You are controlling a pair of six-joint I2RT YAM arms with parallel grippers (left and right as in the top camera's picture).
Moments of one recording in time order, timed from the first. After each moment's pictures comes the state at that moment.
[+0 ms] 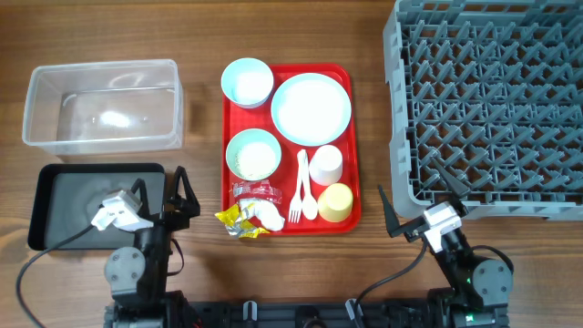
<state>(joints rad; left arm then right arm) 0.09 0.04 0.12 -0.17 0.08 -0.52 0.08 0.03 0.02 0.23 -0.41 -0.27</state>
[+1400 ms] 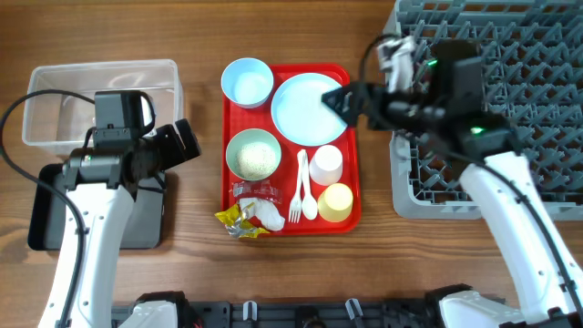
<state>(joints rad) 0.03 1.26 1.06 -0.88 0.07 -0.36 0.24 1.38 1.21 -0.54 -0.69 0.43</state>
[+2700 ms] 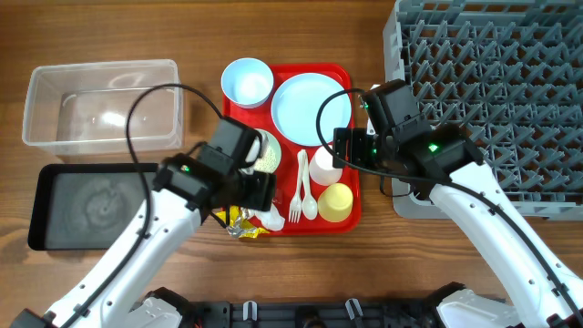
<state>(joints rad) -0.52 1.30 1.01 -0.95 0.13 -0.30 0.48 1.38 1.22 -0.93 0.01 0.45</state>
